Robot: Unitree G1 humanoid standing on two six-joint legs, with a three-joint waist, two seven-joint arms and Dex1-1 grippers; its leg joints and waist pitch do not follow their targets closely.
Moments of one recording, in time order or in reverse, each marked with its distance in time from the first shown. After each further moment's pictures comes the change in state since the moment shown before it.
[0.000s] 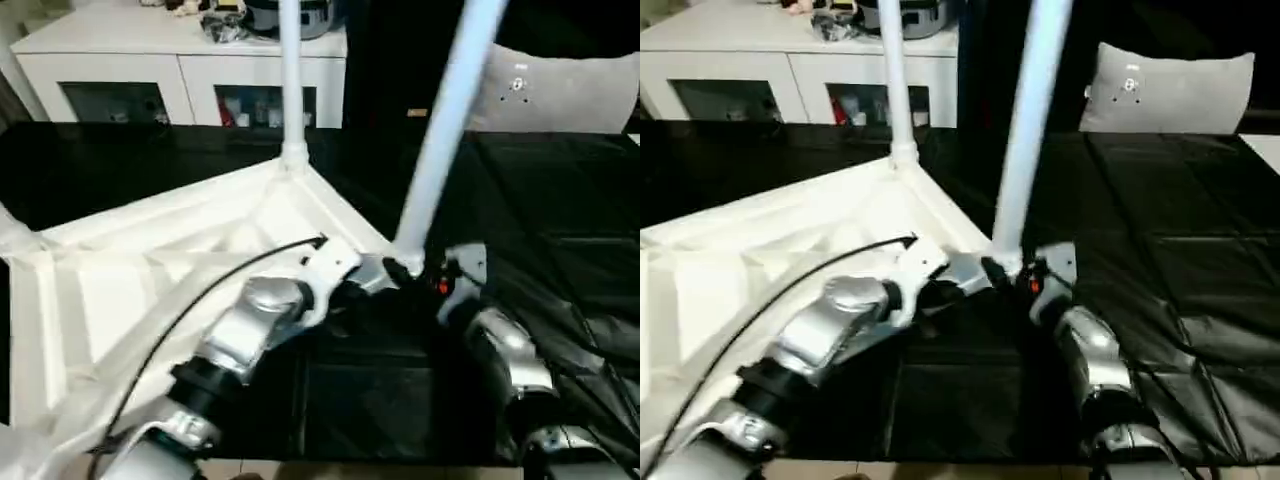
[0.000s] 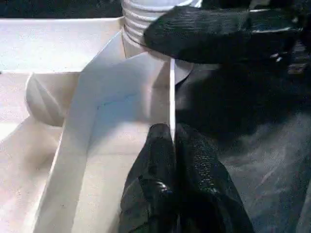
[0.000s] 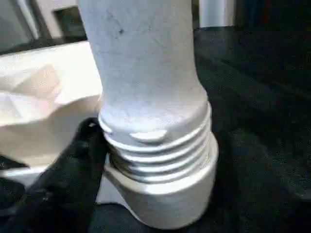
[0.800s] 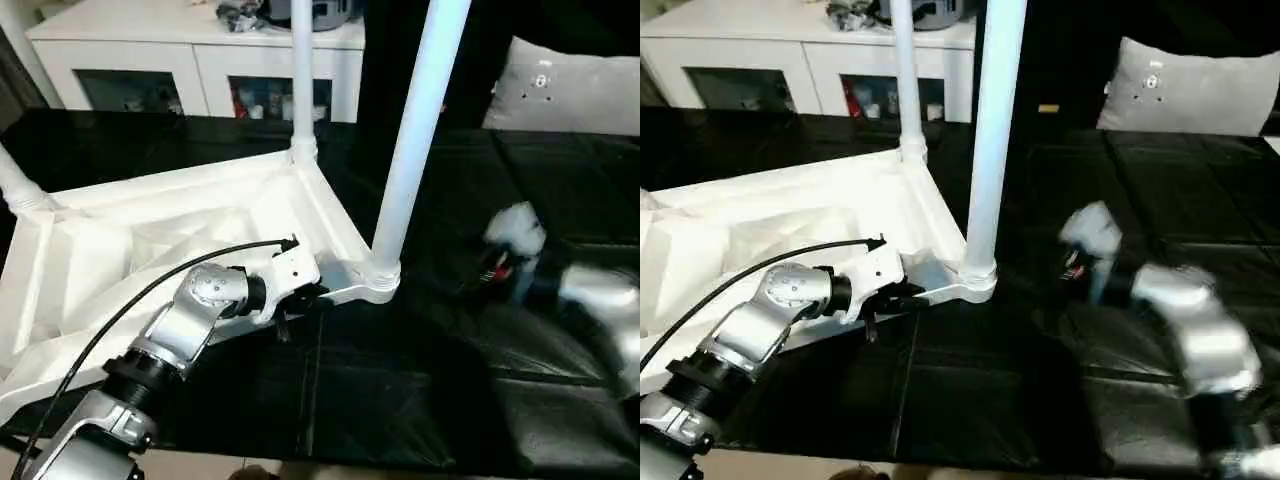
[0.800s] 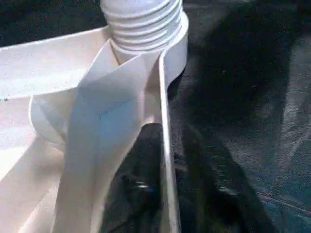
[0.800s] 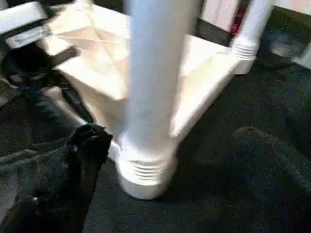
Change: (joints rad) left arm 0.015 0.218 -0.017 -0.025 -0.004 -0.244 -0.262; right arm 0.056 -0.443 0.047 -0.763 0.106 0.590 0.329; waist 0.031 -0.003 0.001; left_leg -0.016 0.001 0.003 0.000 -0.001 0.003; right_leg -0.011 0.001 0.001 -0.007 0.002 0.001
